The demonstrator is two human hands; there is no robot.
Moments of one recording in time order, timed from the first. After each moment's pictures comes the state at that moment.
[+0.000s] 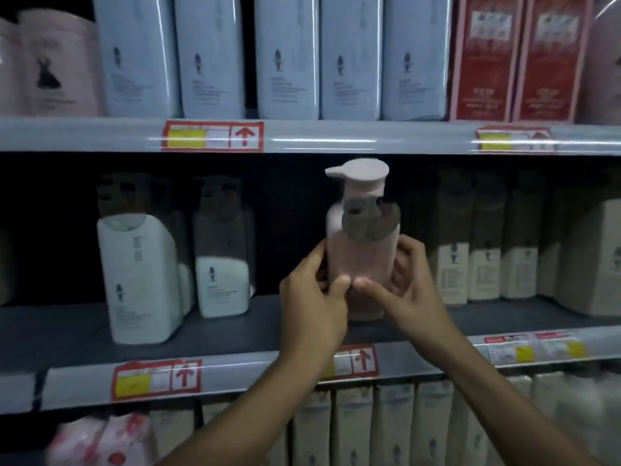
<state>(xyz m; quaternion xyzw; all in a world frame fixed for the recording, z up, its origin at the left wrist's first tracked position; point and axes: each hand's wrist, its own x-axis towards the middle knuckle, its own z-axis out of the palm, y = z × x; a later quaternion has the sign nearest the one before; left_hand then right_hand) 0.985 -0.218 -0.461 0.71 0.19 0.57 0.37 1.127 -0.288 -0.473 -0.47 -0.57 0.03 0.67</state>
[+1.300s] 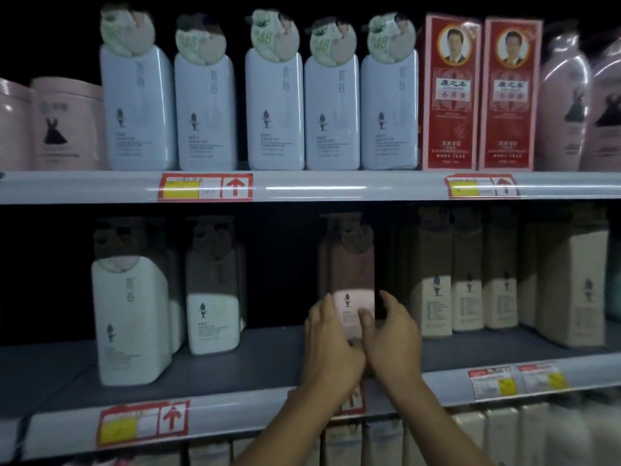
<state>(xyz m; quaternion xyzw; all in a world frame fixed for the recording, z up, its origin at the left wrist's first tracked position) 1.027 -0.218 -0.470 0.81 0.28 0.42 0.29 1.124 -0.261 -0.480 -0.72 -0.35 -0.17 0.58</state>
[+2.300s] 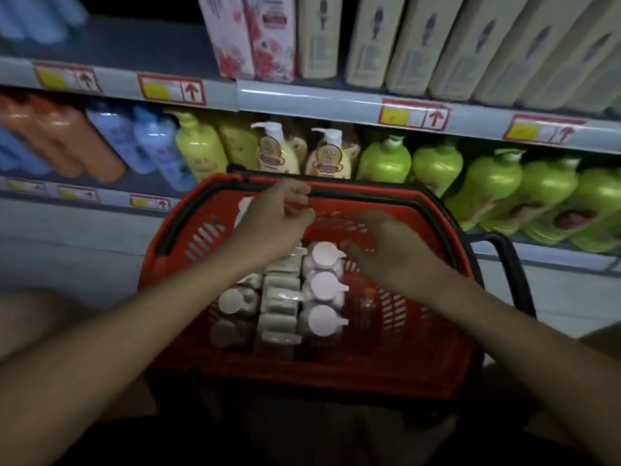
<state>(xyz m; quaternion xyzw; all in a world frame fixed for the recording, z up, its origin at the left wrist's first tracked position) 0.677 -0.278 -0.804 0.74 0.48 0.21 0.43 0.853 -0.378 -0.811 -0.75 -0.59 0.23 0.19</state>
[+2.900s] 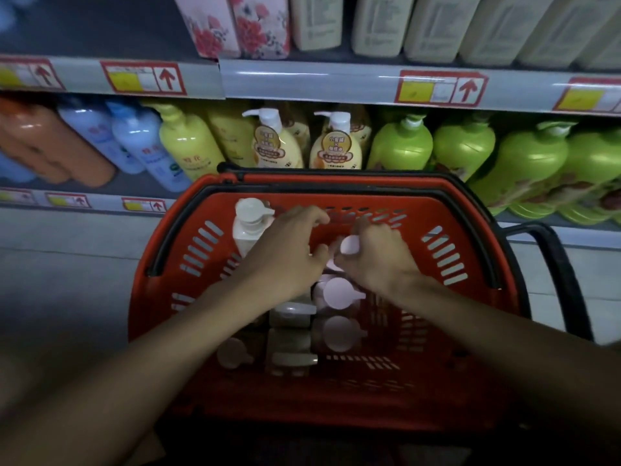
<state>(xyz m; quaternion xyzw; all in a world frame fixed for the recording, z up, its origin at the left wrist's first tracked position) 0.683 -0.273 -0.835 0.84 0.42 0.07 0.33 0.846 -0.331 -0.898 -0.81 -0.54 0.19 0.12</state>
